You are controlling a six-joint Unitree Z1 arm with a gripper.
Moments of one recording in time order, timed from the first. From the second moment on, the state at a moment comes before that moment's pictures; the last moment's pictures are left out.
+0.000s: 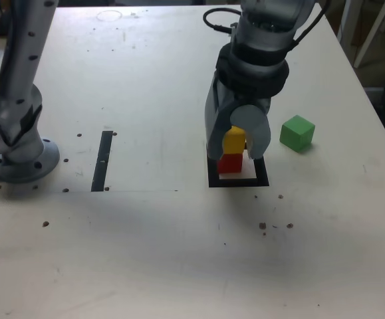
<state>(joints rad) -0.18 2.09 -1.74 1.41 0.08 -0.23</state>
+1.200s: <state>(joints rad) -0.05 2.09 -1.94 1.50 0.30 0.20</state>
